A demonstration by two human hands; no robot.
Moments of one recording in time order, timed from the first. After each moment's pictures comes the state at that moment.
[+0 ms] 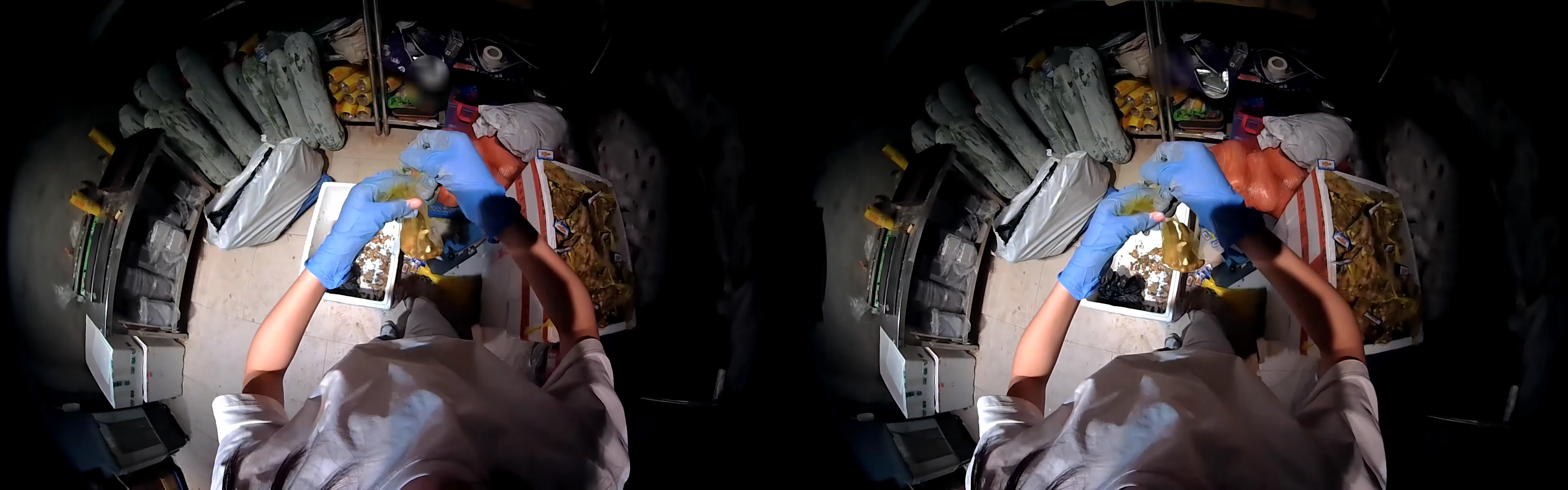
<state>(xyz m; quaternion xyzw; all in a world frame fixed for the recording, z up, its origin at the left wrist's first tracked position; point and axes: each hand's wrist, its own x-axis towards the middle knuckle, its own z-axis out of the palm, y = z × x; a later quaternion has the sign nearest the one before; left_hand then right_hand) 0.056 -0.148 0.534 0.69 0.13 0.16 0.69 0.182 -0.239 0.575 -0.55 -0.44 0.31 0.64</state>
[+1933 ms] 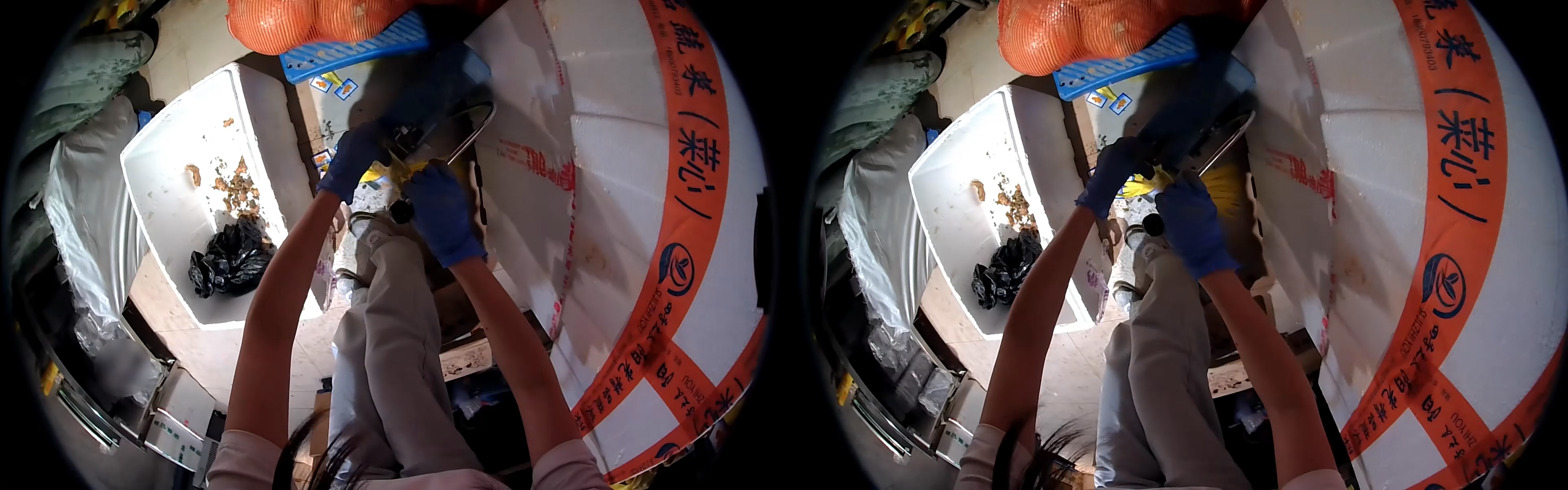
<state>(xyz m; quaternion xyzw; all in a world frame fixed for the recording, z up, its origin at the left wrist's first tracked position) 0.371 -0.141 -0.230 0.86 0.11 -0.11 0.48 0.376 -0.316 -0.123 -0.88 -0.41 0.06 0.22</state>
